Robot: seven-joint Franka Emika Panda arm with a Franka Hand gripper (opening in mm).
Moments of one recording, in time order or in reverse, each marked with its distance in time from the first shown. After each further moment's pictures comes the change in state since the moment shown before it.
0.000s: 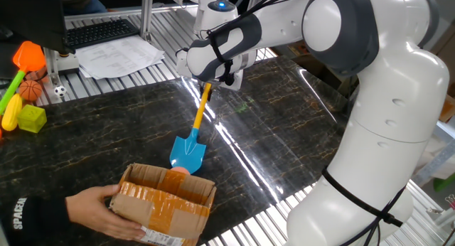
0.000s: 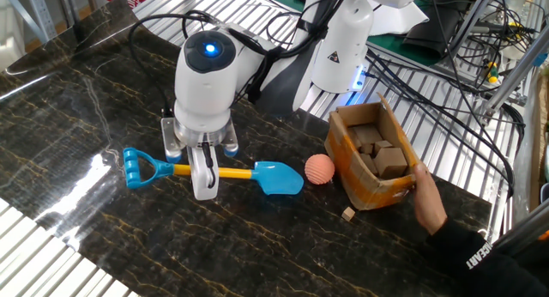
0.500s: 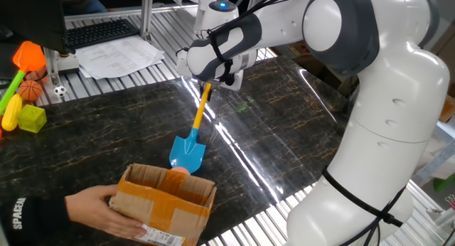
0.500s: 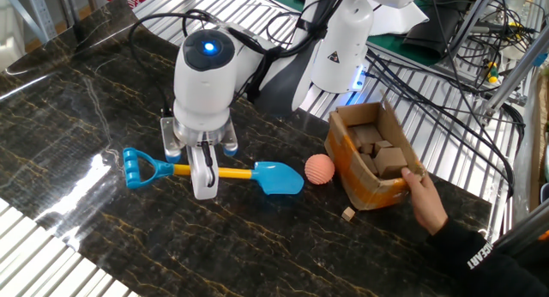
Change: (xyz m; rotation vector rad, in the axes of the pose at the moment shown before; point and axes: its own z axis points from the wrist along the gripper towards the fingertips) arm 0.000 0.000 0.000 -0.016 0.007 -0.005
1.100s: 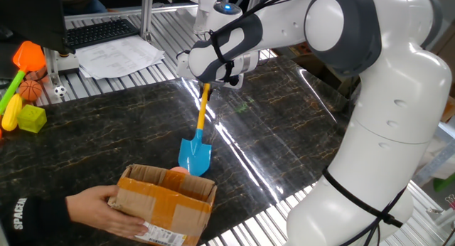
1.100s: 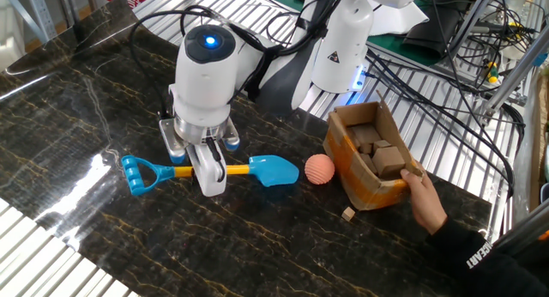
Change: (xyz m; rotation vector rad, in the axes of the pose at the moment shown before) arm 0.000 0.000 0.000 -0.038 -0.019 -0.139
